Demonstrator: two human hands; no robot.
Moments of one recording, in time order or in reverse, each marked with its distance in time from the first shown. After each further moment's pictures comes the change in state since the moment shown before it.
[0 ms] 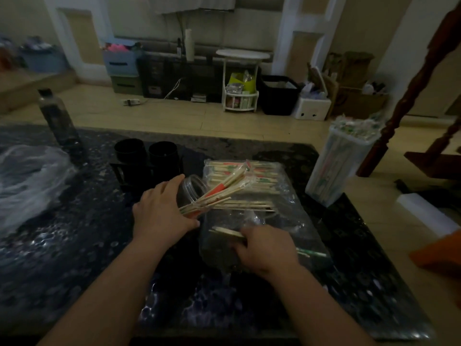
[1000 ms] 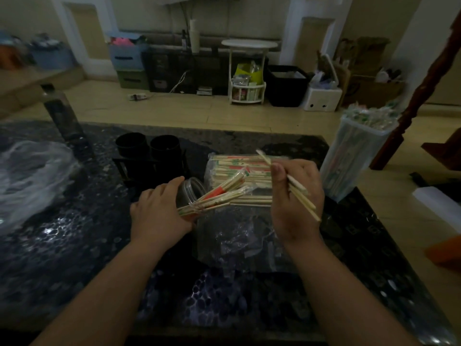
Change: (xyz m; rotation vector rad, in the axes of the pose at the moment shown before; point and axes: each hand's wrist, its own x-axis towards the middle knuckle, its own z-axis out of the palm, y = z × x) left_hand 0.001 -0.011 0.016 0.094 0.018 0.003; right_hand 0.029 0.015 -0.032 0.647 1.020 -0.042
